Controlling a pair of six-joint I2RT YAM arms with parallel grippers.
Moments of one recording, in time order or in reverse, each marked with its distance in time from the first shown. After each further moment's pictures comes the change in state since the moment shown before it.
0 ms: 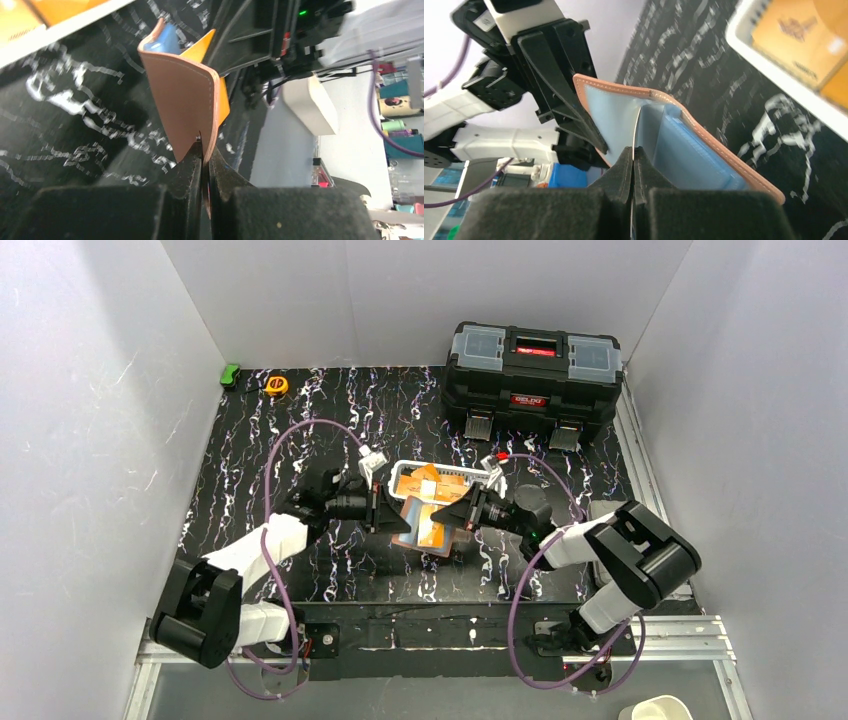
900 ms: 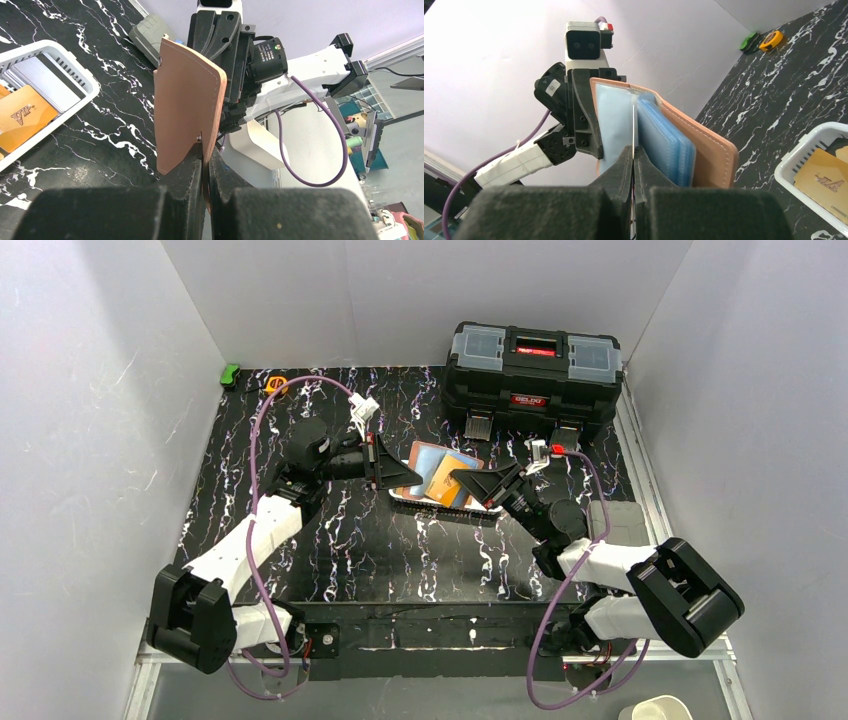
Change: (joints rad) left arm -0.005 -0.009 0.224 0.204 0.025 -0.364; right arm 0.010 -0.234 -0.060 0.205 0.341 0.048
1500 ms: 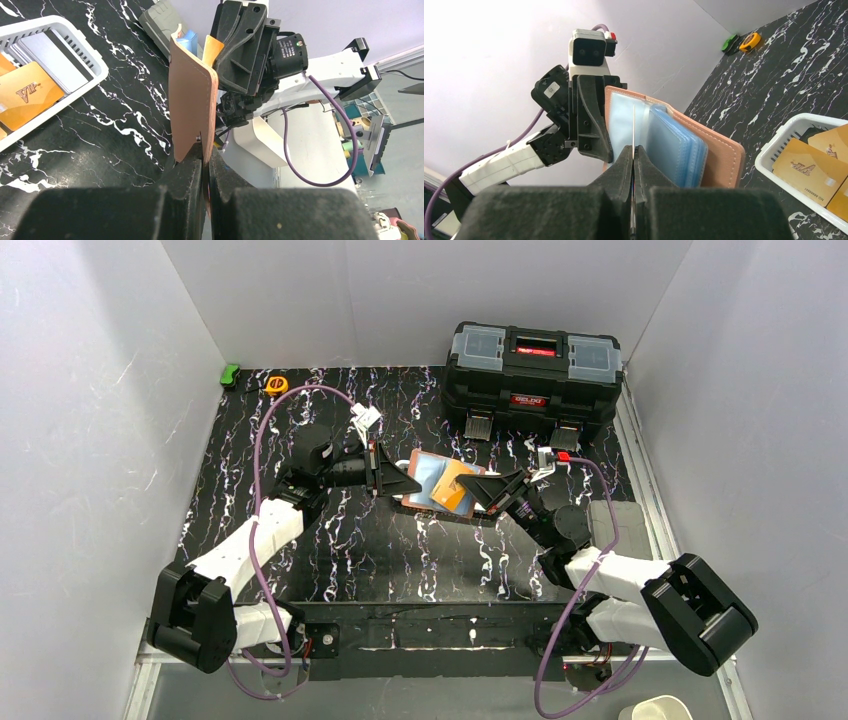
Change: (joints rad) left arm -0.001 0.001 -0.051 -0.031 -0.017 0.032; right arm 0.006 -0.100 -0.045 -0.091 0.039 -0.055
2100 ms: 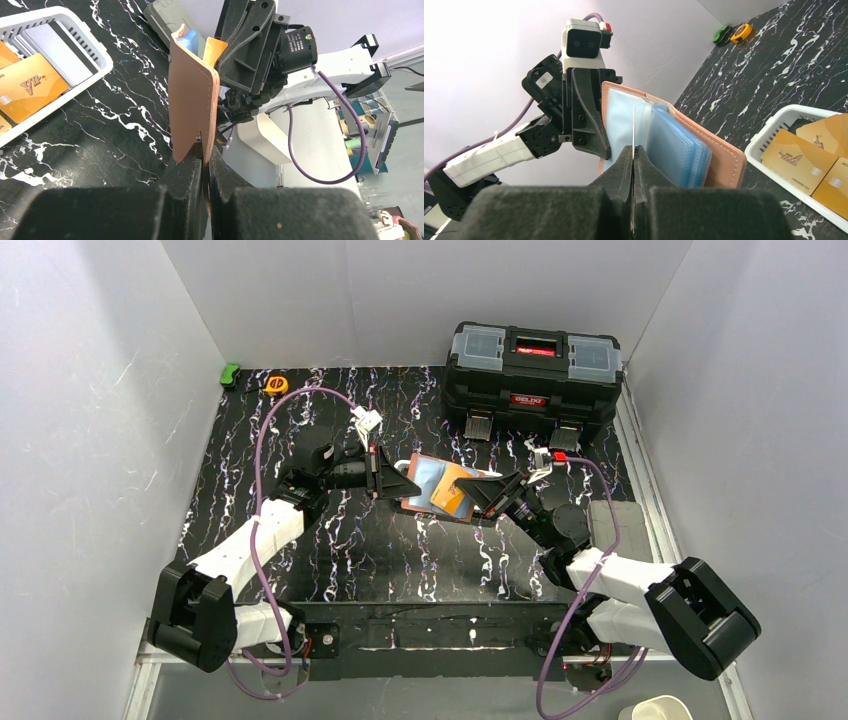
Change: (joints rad) left arm 0.000 0.005 -0.009 -0.022 0.002 0.029; right arm 0.001 -0.030 0.001 -0.076 -0.019 -0.044
